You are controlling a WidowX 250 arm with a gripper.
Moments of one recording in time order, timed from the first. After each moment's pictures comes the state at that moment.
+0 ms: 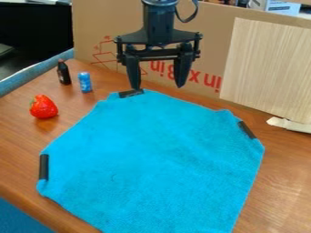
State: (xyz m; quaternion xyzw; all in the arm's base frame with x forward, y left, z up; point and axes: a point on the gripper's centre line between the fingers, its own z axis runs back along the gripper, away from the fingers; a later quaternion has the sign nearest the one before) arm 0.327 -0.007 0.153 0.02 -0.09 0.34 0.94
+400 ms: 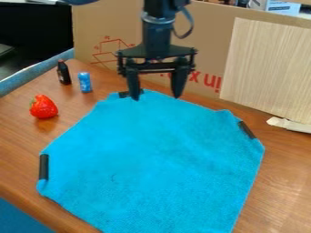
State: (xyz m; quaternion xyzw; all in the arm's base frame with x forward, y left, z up) arm 0.335 0.014 0.127 0.03 -0.06 0.36 0.93
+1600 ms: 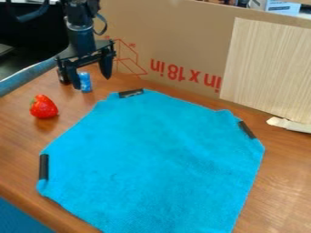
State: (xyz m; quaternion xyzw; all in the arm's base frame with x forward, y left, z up) arm 0.368 0.174 0.087 0.02 -0.13 0.53 0.84
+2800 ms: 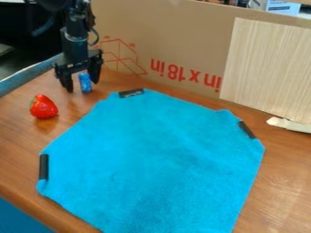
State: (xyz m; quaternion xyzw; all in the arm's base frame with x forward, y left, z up) arm 0.394 0.228 0.047 0.07 -0.11 0.59 0.79
